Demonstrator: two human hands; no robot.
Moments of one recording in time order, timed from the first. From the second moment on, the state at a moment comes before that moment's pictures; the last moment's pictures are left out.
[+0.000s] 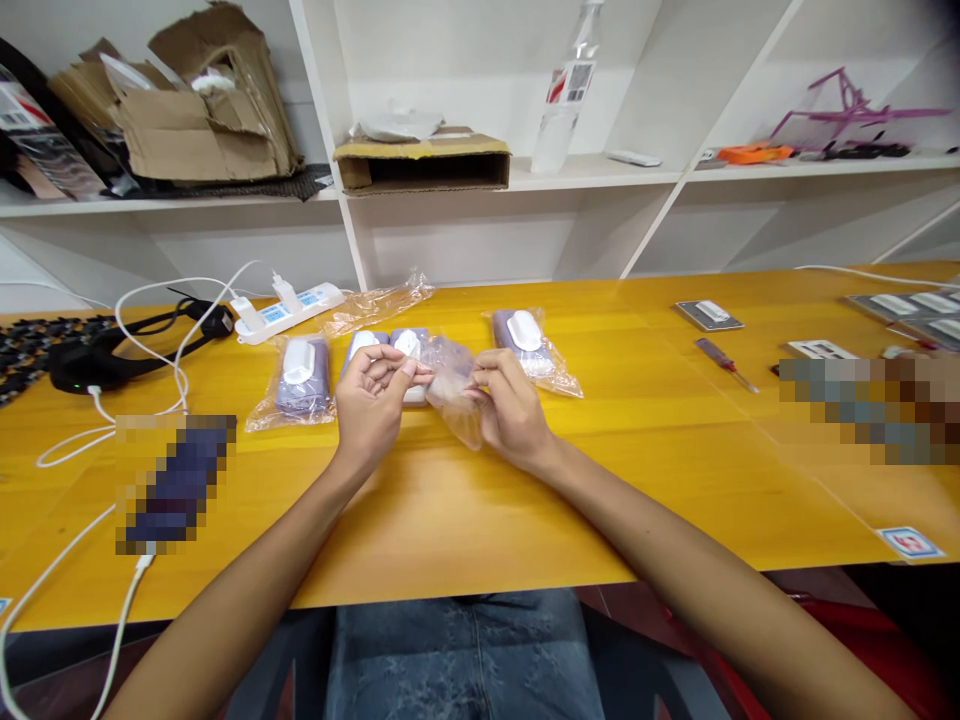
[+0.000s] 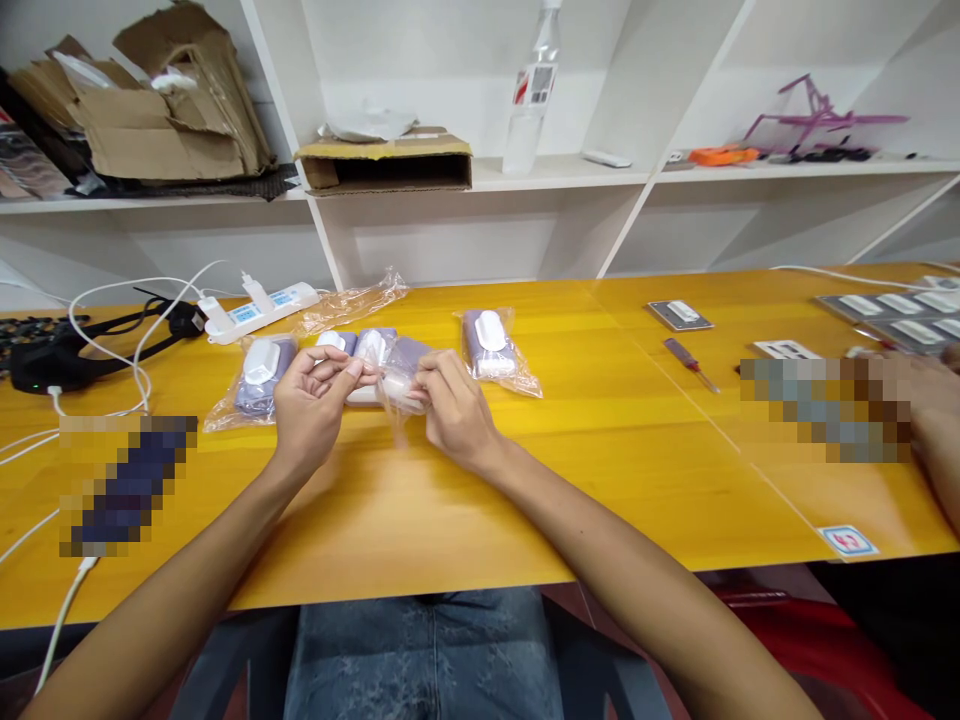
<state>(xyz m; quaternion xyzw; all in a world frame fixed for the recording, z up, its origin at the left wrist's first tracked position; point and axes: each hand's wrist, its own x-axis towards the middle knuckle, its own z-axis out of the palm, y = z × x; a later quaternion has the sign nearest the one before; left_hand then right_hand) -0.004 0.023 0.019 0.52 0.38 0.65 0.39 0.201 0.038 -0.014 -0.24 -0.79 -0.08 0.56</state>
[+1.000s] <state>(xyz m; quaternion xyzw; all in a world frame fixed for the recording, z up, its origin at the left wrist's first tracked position) -0.009 0.019 0.034 0.54 0.38 0.63 0.42 0.218 0.014 0.030 -0.32 -0.59 0.33 0.66</state>
